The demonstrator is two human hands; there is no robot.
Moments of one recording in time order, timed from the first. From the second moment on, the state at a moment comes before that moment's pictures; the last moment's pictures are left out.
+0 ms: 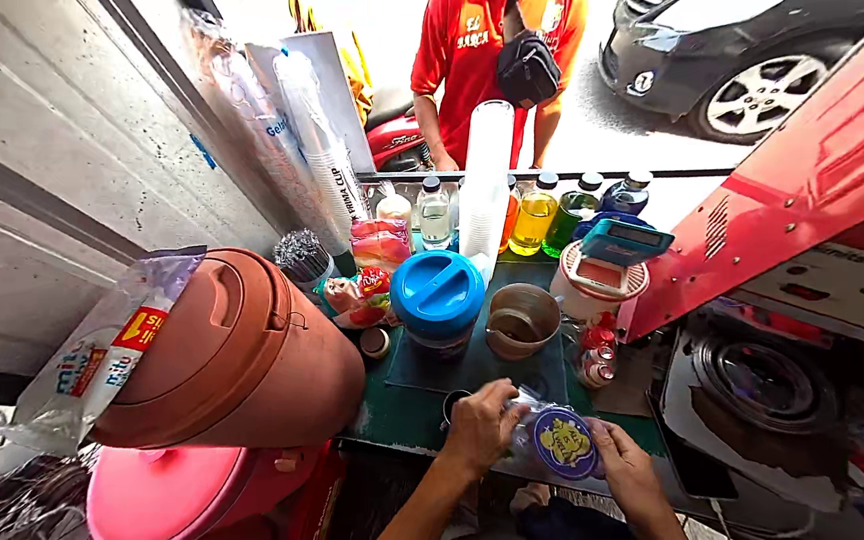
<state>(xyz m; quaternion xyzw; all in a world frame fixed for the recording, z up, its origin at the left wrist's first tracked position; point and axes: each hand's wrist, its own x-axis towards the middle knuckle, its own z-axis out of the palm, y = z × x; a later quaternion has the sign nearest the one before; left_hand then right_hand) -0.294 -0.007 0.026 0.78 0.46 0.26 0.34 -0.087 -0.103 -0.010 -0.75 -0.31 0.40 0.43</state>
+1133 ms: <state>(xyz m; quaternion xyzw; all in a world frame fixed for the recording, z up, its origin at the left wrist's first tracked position) -0.451 0.264 0.077 0.39 0.87 0.28 -0.02 -0.070 -0.128 -0.021 -0.68 -0.26 0.49 0.48</state>
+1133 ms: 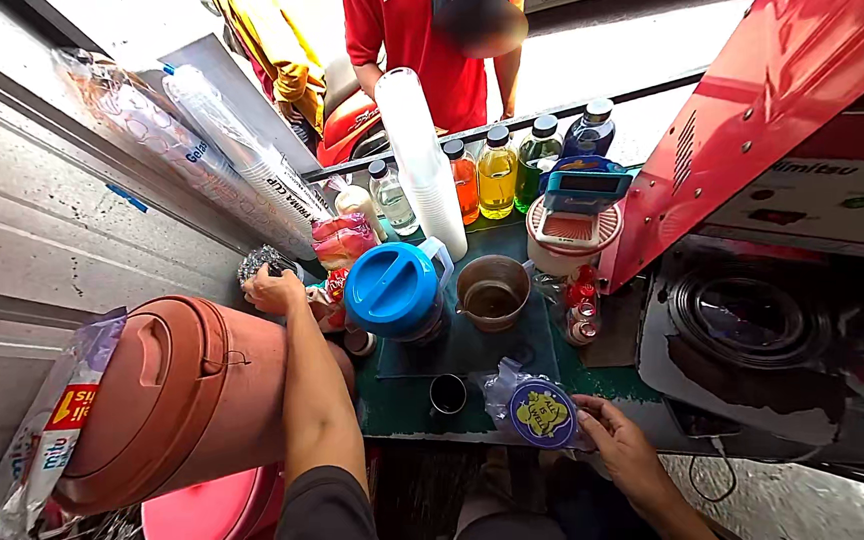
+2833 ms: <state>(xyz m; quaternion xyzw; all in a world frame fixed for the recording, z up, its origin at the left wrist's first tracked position) -0.182 -0.001 0.029 0.90 0.18 0.25 0.31 -0.062 -0.125 0.030 -0.63 -0.12 0.47 0.61</state>
